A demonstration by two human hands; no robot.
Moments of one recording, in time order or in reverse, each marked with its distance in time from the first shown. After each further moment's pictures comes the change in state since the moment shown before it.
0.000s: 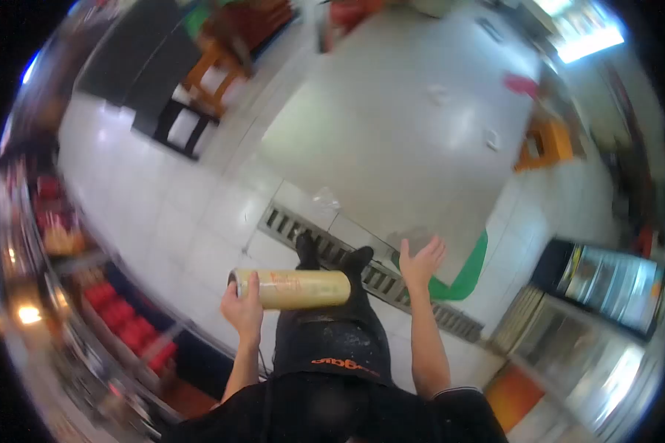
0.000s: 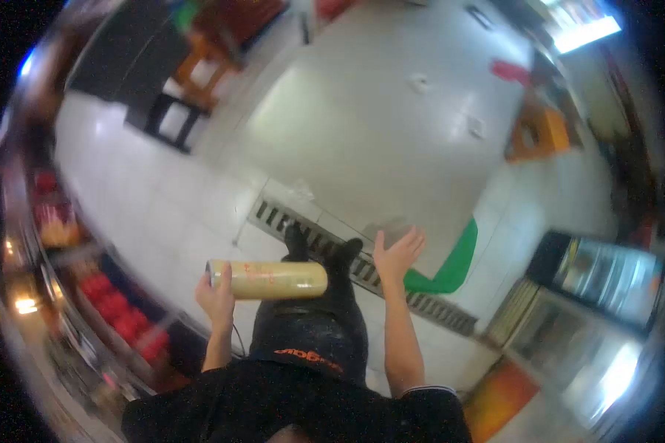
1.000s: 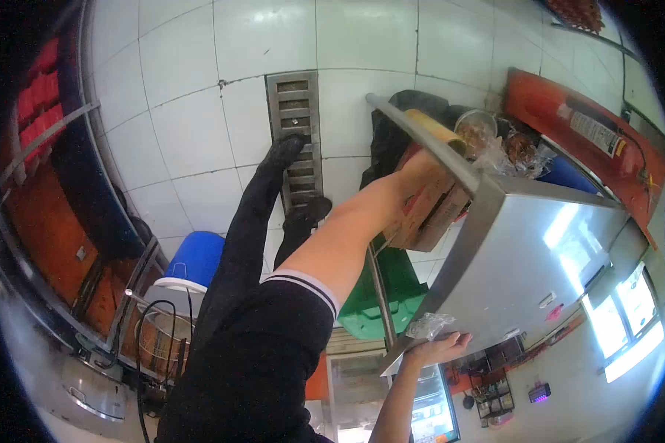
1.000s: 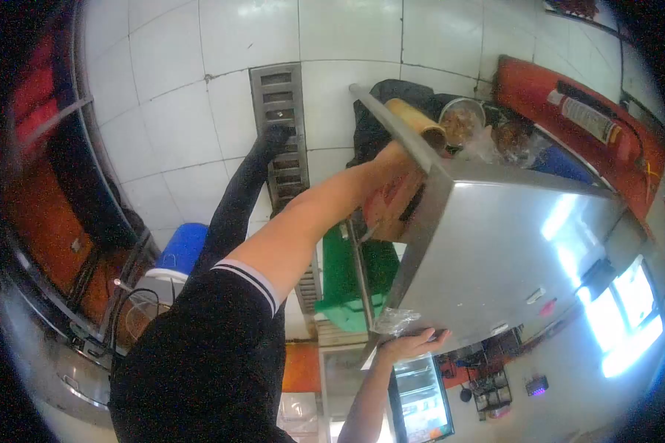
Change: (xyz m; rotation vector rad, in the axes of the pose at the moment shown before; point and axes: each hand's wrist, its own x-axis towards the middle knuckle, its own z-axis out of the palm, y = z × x) left_hand 0.244 -0.215 0.528 -0.090 -0.354 0.342; right_hand 0.063 -0.102 0.138 0.223 -0.030 -0.092
